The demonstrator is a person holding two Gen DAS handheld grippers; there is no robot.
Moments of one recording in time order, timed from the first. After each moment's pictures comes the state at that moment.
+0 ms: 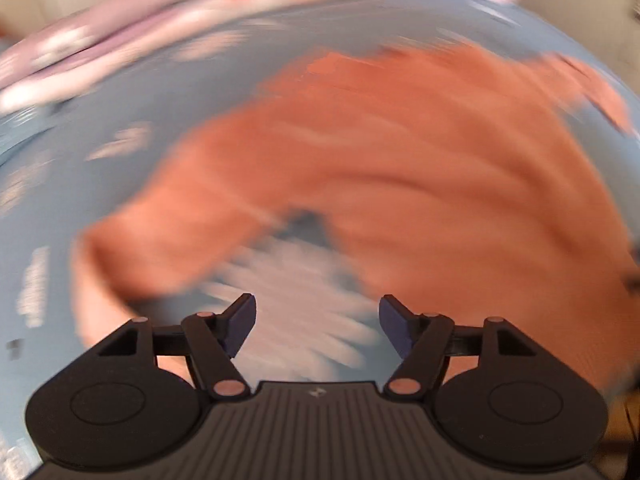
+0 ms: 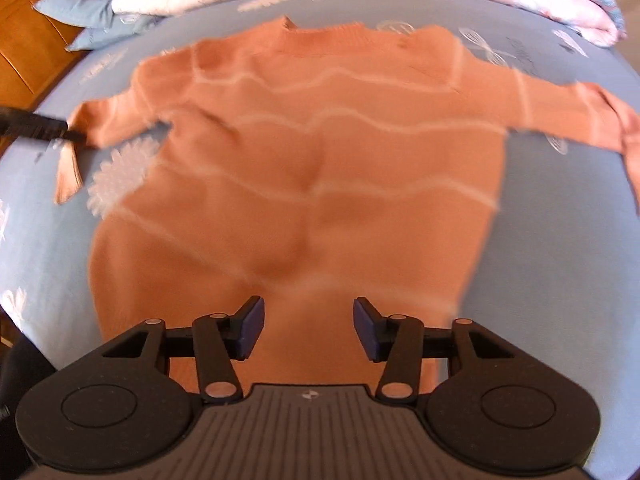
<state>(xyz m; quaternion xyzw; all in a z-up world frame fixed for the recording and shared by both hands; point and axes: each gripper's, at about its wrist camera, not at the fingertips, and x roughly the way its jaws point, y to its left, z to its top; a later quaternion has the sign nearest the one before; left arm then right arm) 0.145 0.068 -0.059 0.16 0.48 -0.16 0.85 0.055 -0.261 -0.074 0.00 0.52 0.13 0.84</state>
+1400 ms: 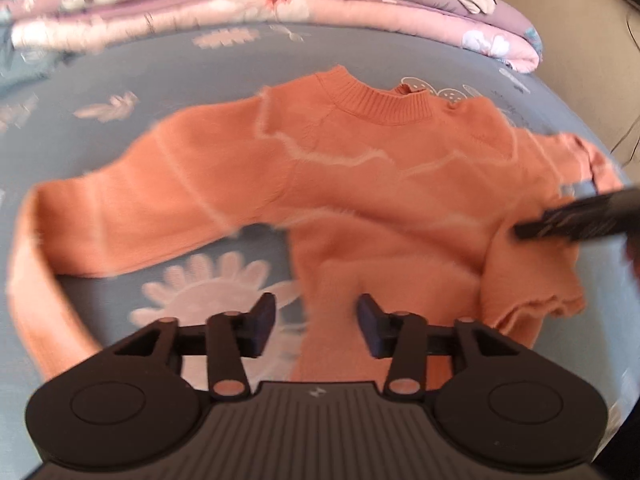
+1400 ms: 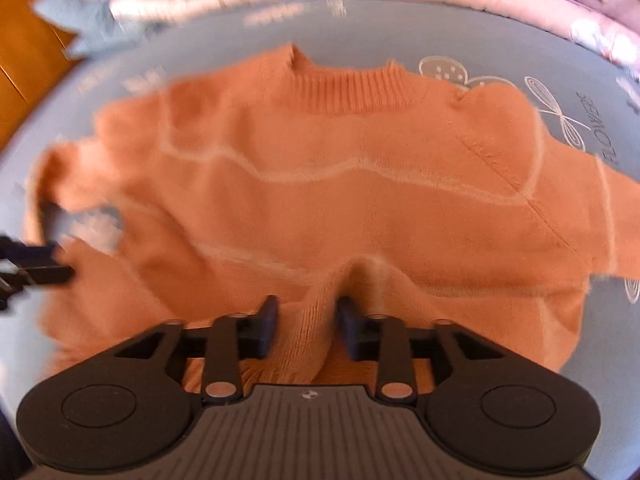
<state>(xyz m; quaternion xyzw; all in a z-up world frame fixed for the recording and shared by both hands) 0.166 0.076 -0.072 0.02 0.45 -0.12 0.89 0.223 -0.211 -0.092 0.01 0.50 0.18 0.85</state>
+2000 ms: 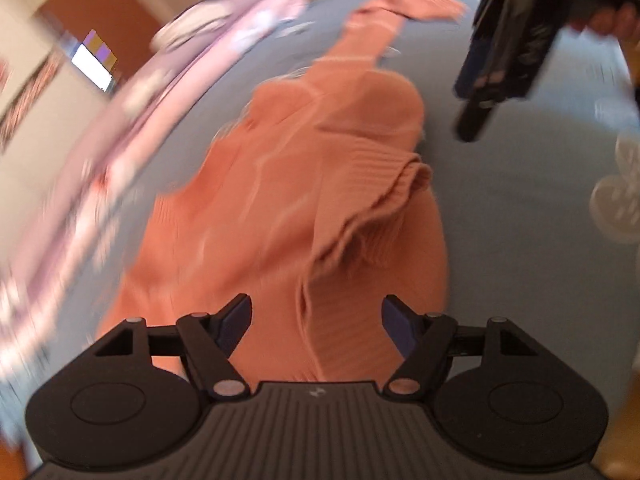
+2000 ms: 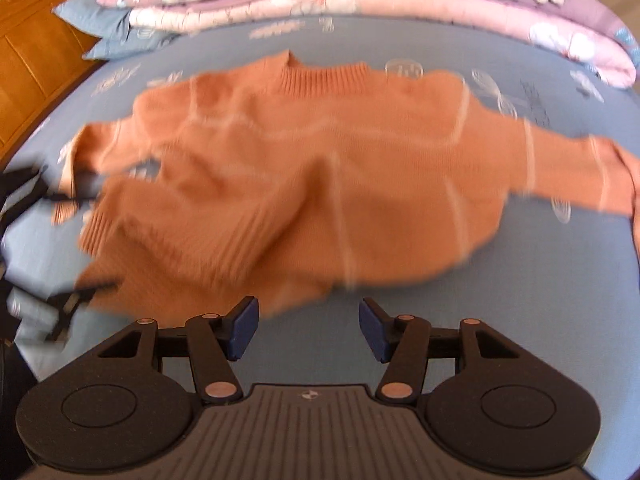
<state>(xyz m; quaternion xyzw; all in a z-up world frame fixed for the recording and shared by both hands) 0.096 -0.070 -0.074 0.44 0.28 -0.28 0.80 0.115 -0.256 -0.068 -0.02 0.49 0.17 0.86</state>
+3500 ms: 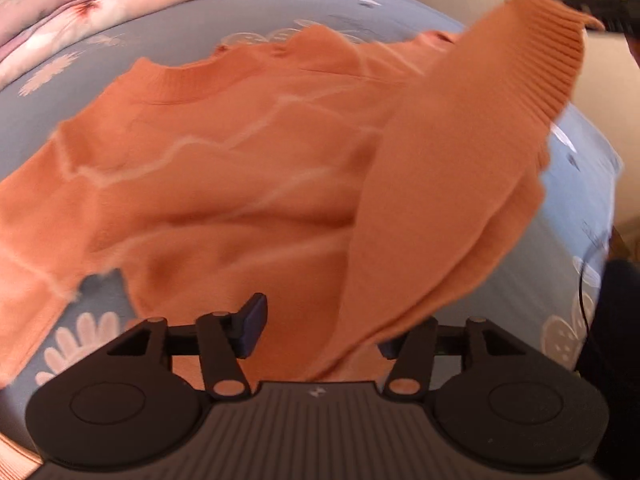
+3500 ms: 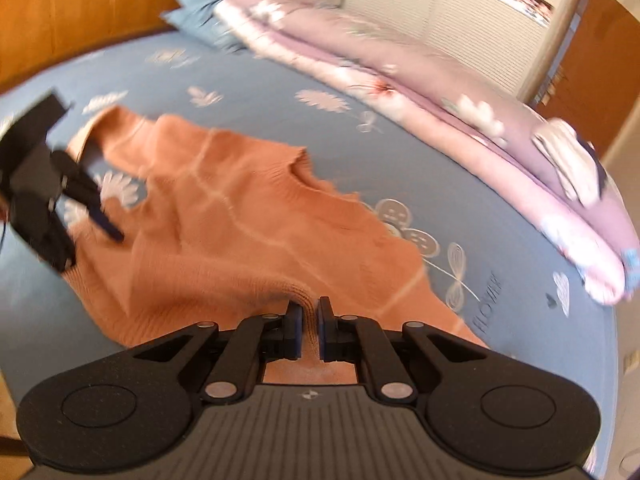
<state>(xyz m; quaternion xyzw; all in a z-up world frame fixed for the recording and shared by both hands) 0.191 -0.010 -0.058 0.14 0.47 -0.33 0.81 0.171 -0.281 0.053 -0.23 0.37 0.25 0.86</state>
